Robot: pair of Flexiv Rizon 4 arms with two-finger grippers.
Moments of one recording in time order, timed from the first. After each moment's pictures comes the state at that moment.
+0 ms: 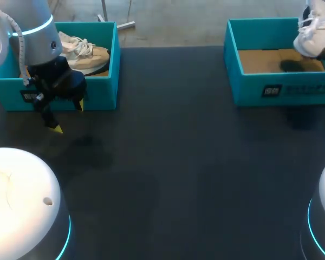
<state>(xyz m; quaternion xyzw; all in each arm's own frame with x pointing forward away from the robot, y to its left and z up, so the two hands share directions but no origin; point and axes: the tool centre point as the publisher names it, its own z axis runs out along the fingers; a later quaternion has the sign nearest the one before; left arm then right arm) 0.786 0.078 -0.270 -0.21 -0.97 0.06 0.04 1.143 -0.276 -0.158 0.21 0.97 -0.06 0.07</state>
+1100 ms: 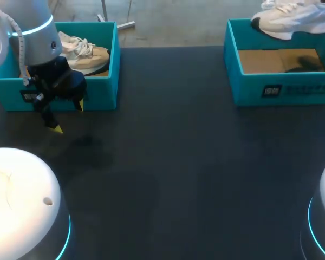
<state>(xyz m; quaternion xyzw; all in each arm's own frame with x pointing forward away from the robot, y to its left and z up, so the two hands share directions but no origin) 0.787 0.078 -0.270 -0.21 -0.97 0.06 0.04 1.112 -0.302 -0.172 0.62 0.78 -0.04 0.01</state>
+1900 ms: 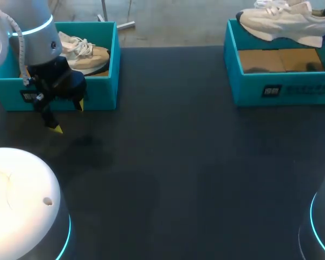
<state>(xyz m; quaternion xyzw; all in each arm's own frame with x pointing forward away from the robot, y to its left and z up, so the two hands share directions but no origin) 0.786 0.078 -0.270 -0.21 -0.97 0.06 0.04 1.077 -0.297 -0.207 0.75 0.65 -0.04 0.01</state>
